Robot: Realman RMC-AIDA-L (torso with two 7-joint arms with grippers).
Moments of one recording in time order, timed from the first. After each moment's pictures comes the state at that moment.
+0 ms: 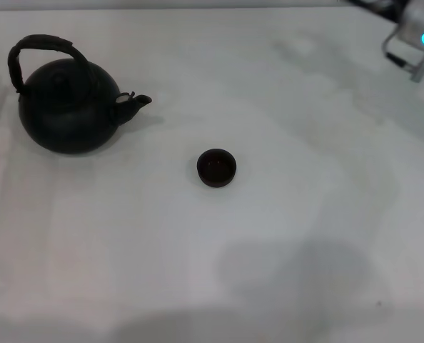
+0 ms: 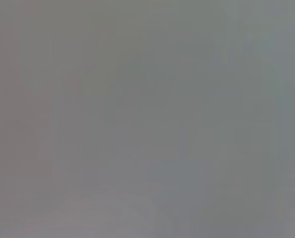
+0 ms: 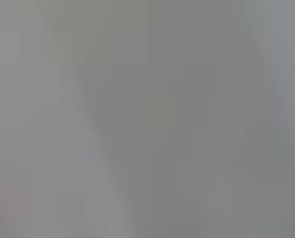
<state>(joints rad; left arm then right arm) -0.35 -2.07 1.08 0.16 0.28 1.12 -0.55 0.59 2.03 -1.27 -0.50 2.14 0.94 -1.68</state>
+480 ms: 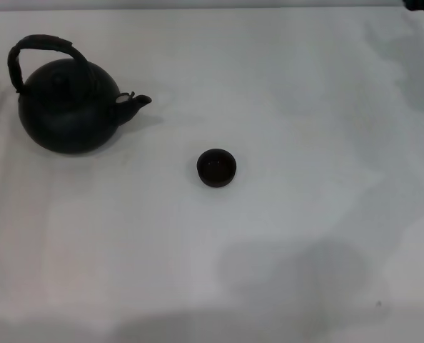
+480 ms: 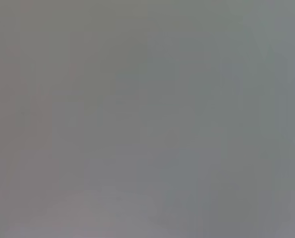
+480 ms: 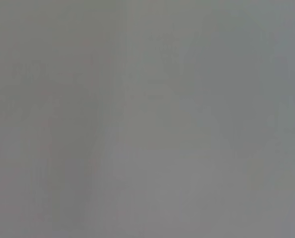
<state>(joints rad) -0.34 -2.08 1.09 0.15 0.29 1.12 -0.51 0.61 2.03 -1.19 -0.23 2.73 0.76 -2.79</state>
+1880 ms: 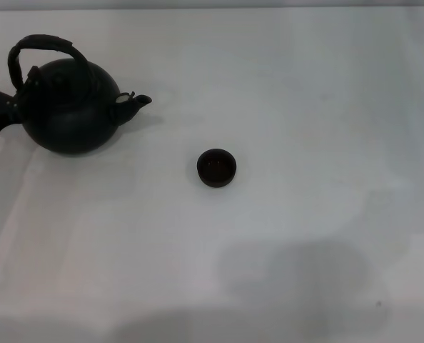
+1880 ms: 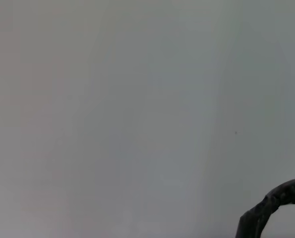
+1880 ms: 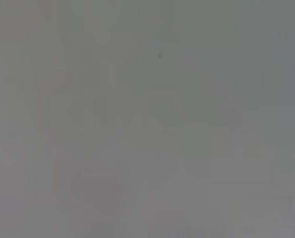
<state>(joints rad) -0.37 -2.08 1.33 0.09 0.34 1.13 -0.43 0.63 2.02 -0.84 -0.13 2.75 0.68 -2.76</state>
